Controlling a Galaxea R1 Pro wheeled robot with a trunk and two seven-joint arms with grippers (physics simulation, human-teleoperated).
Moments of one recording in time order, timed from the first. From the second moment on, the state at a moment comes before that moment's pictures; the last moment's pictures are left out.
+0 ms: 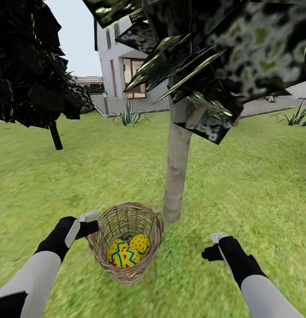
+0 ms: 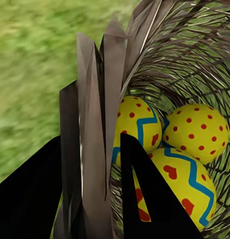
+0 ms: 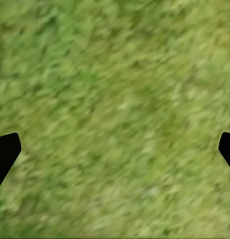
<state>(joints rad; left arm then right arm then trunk) -0.79 0.09 0.20 -0.62 0.19 0.73 -0.01 -0.64 -0.04 -0.13 -0.66 0.39 0.71 0.26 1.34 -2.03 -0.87</state>
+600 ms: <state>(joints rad) -0.79 0.09 0.20 -0.62 0.19 0.73 -0.01 -0.64 -0.04 -0.13 -0.66 0.39 0.71 0.26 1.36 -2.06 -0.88</state>
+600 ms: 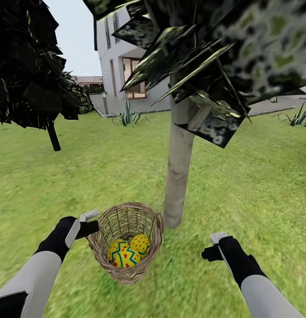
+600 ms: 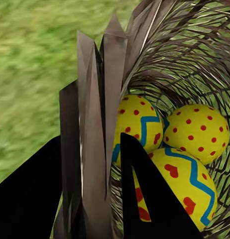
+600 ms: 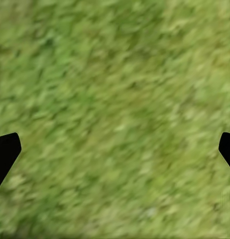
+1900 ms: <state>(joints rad) -0.79 0.09 0.20 -0.62 0.19 0.73 -0.01 -0.64 -0.12 -0.36 -0.72 0.38 0.68 0.74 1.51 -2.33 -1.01</state>
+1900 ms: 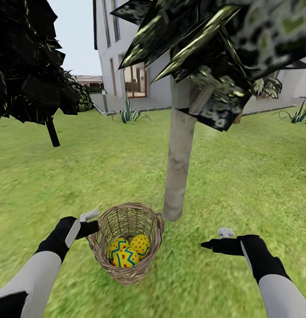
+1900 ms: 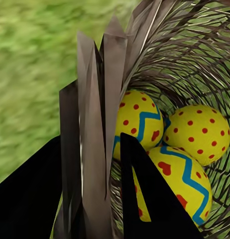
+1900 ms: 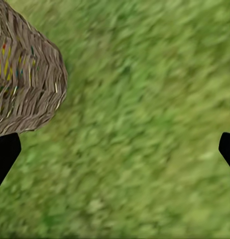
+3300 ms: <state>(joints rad) -0.79 0.10 0.20 -0.62 0.20 0.73 0.00 -0.65 -0.12 -0.35 -0.71 0.39 0.68 0.74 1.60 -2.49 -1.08</state>
